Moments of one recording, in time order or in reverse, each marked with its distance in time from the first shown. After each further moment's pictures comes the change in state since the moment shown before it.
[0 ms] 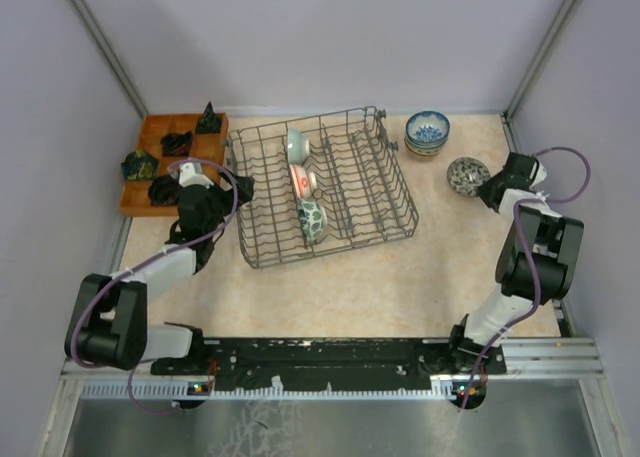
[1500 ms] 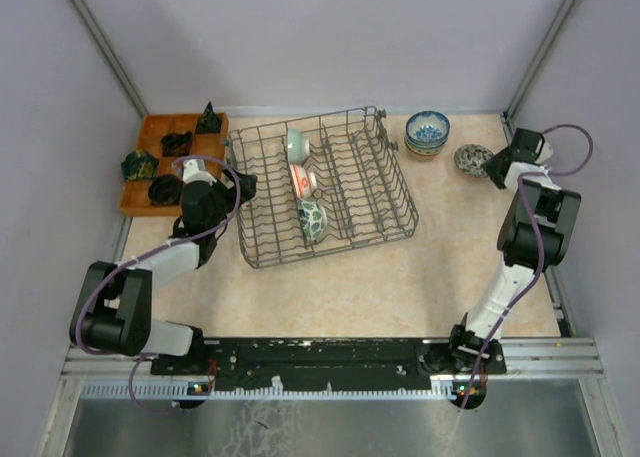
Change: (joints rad) left arm 0.000 0.073 0.032 0.031 0.011 -0.008; right arm -0.016 0.293 0.375 -0.089 0.033 -0.011
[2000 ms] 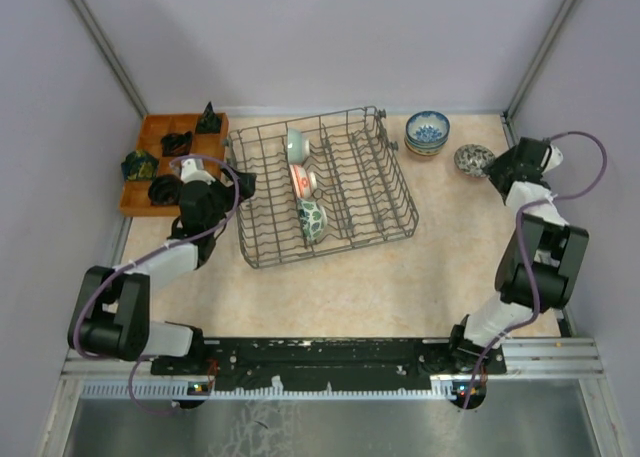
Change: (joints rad) left arm 0.000 -0.021 0.000 -0.001 0.000 0.000; right arm 0.003 -0.280 -0.248 0.047 0.018 0.001
